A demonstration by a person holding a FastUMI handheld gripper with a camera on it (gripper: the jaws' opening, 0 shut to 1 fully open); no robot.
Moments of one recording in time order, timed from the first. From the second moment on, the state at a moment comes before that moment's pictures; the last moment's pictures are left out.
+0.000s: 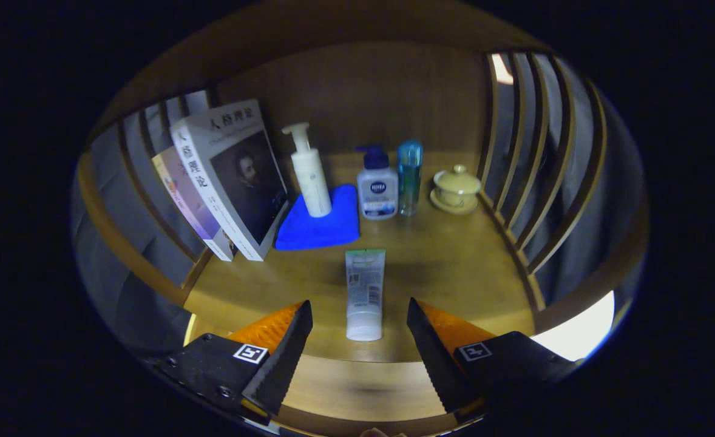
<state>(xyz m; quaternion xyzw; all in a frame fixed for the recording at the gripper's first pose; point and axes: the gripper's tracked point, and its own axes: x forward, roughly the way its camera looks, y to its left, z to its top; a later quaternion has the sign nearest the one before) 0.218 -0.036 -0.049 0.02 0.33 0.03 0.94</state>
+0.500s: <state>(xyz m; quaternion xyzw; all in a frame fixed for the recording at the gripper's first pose) 0.122 -0.003 0.013 -0.02 0.08 0.05 1.00</state>
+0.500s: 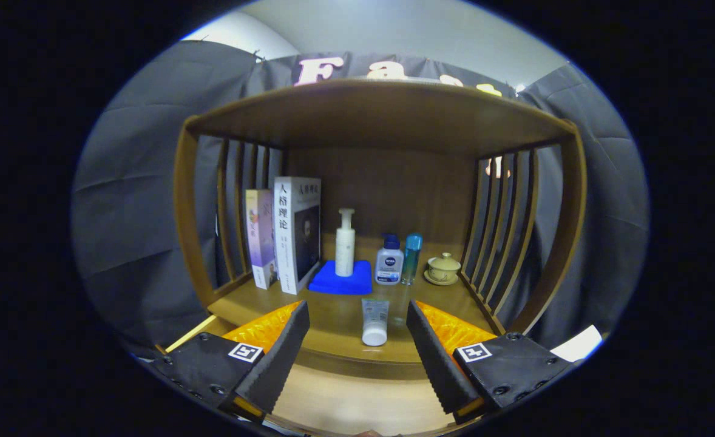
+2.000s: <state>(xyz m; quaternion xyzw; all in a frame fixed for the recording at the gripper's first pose) -0.040 0.010 -0.178 0.04 0.07 -0.01 1.00</state>
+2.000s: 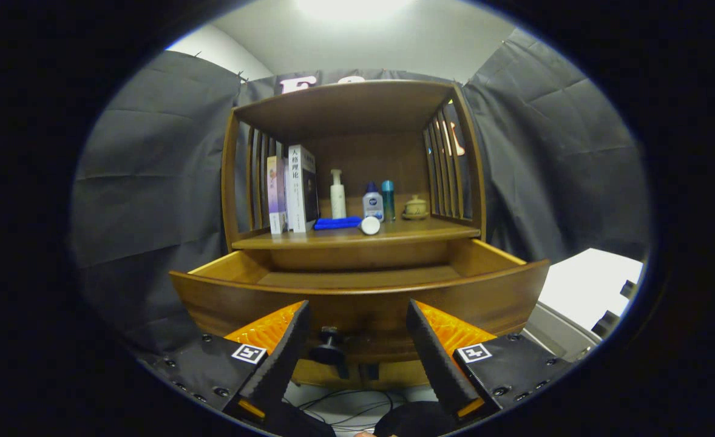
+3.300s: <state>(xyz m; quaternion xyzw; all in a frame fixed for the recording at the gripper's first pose) 0.021 0.021 -0.220 0.01 0.10 -0.03 0.99</state>
